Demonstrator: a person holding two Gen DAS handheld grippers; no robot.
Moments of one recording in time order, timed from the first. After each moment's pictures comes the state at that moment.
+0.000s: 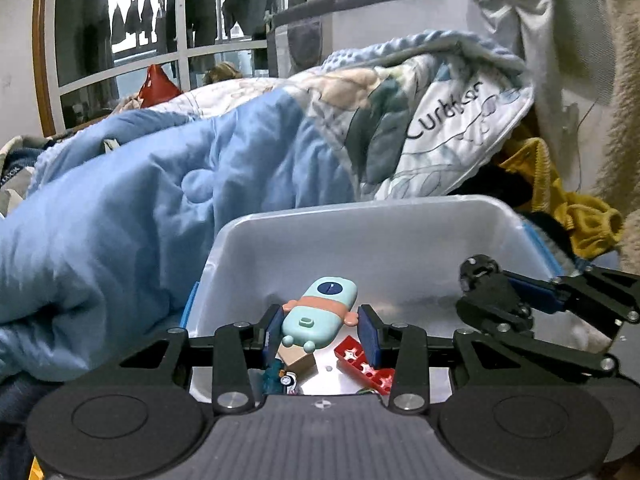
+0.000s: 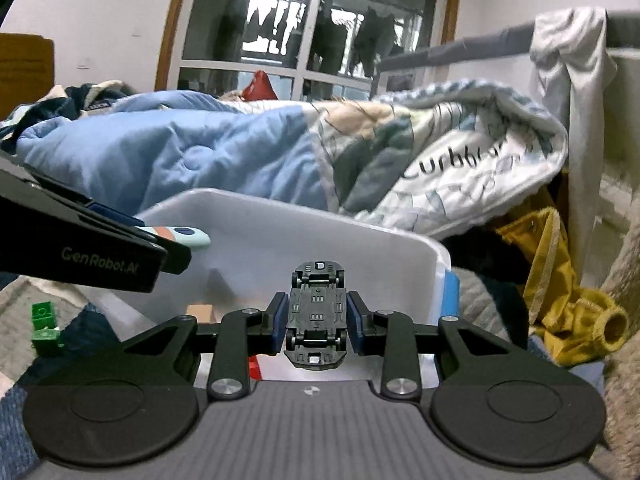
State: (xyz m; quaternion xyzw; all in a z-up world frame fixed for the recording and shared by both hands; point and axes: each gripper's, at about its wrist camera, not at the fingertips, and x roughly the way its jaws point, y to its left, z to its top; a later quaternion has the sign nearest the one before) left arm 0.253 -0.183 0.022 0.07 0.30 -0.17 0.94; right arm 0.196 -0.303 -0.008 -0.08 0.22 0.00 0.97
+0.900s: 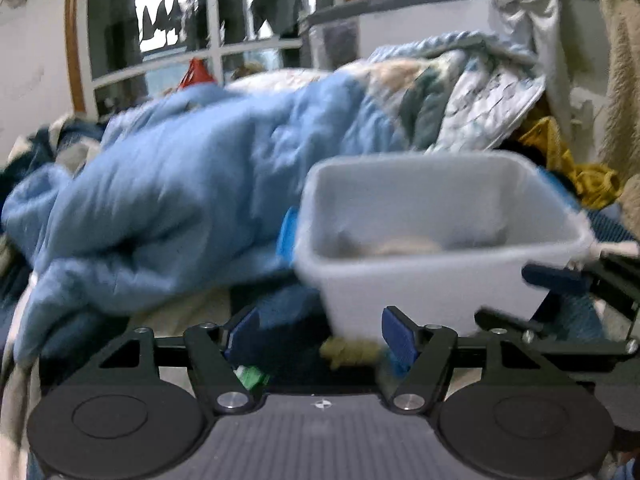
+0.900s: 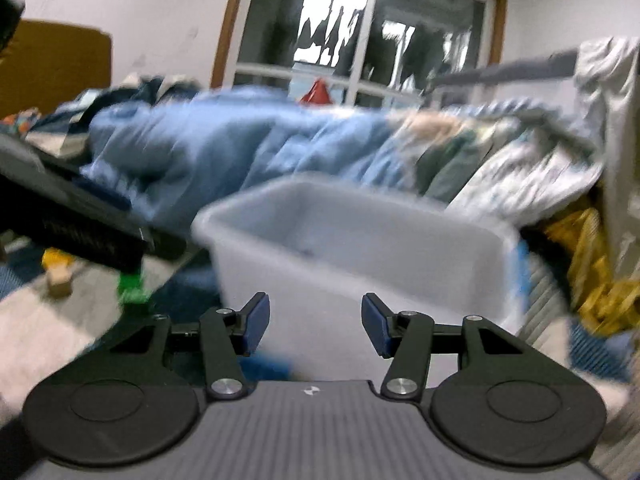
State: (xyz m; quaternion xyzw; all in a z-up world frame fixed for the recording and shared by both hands) left arm 0.180 -0.081 -0.001 0.06 0.30 -0.13 0.94; right arm 0.134 -0.244 -0.036 -0.11 0.22 0.08 0.97
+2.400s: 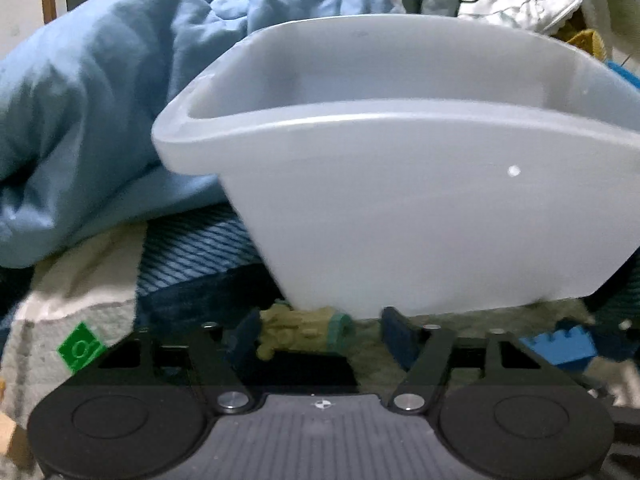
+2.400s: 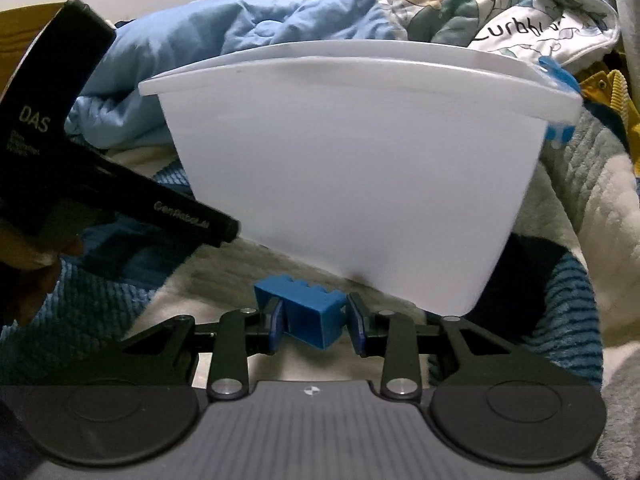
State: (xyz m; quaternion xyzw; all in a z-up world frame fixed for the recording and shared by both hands) left arm 0.254 -0.150 -0.101 0.10 0.37 -0.13 0.92; right arm 0.166 -0.287 -0.106 -0.06 0.31 0.08 0.95
